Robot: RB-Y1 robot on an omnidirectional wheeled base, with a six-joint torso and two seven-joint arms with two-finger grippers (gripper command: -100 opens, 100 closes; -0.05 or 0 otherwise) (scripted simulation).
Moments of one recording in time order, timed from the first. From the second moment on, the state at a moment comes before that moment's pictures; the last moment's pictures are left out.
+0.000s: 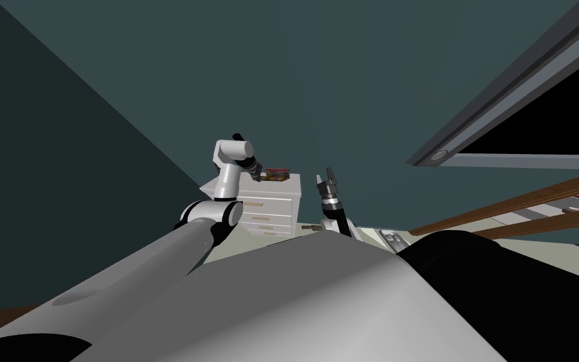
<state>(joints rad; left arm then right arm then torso) -1.09 0.14 0.08 -1.32 0.20 1.79 0.03 0.50 -0.04 0.01 -2.24 0.08 -0.47 -0.17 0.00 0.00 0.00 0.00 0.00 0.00</state>
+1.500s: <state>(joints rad) -1.08 0.14 0.08 -1.29 0.20 1.79 0.03 0.50 -0.04 0.01 -2.24 0.08 -0.47 -0.17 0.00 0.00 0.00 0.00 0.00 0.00</state>
